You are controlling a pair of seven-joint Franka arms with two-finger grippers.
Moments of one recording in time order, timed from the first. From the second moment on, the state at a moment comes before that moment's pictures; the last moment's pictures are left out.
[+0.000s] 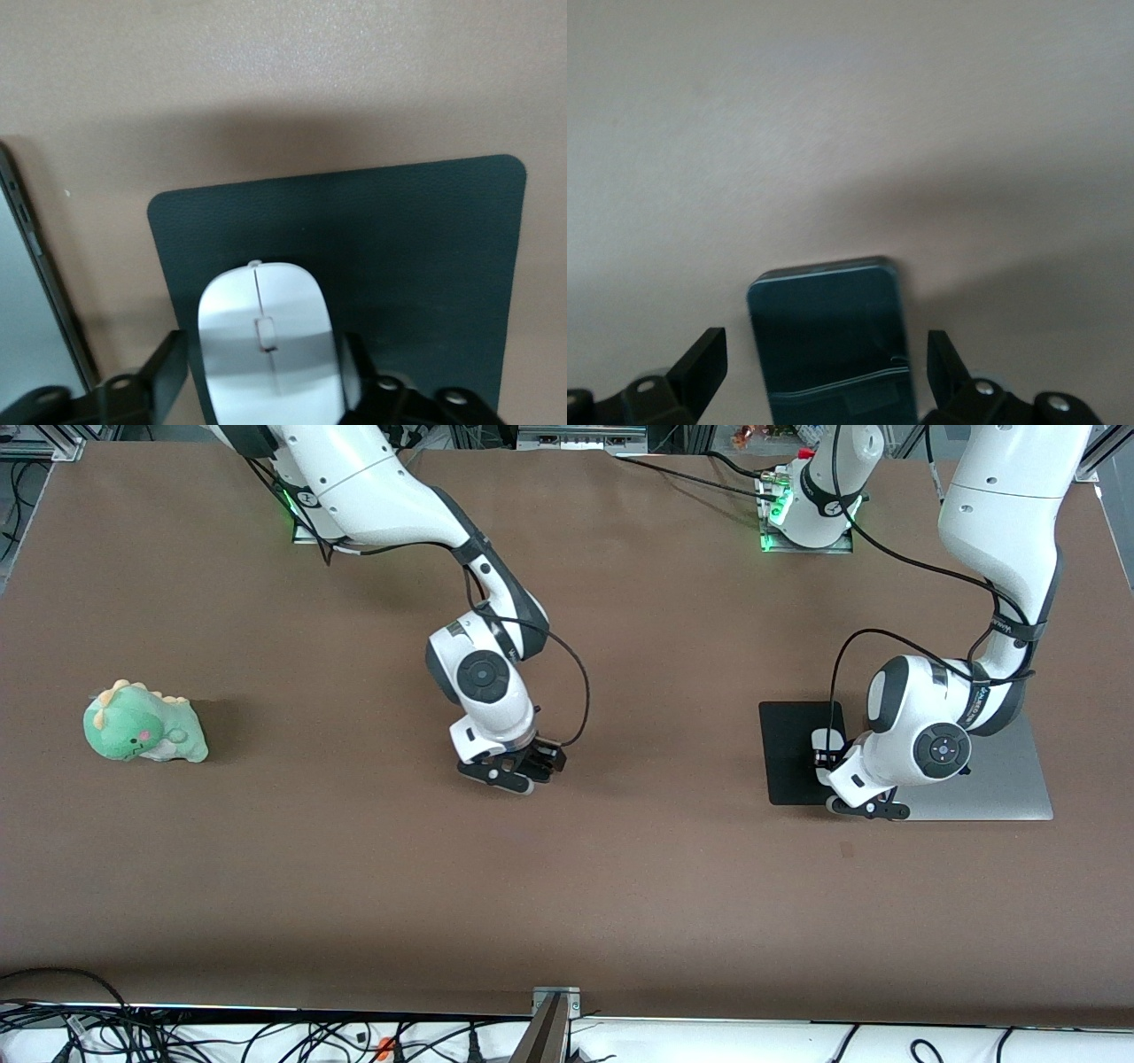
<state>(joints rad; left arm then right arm) 0.00 0.57 -0.06 -1.89 0.07 2.22 -0.02 0.71 0.82 -0.04 -1.48 0.08 2.40 0.93</state>
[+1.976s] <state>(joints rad) 0.06 0.20 -0.07 -1.44 -0.03 1.62 -0.02 0.33 0.64 -0.08 -1.62 0.01 2.13 0.10</state>
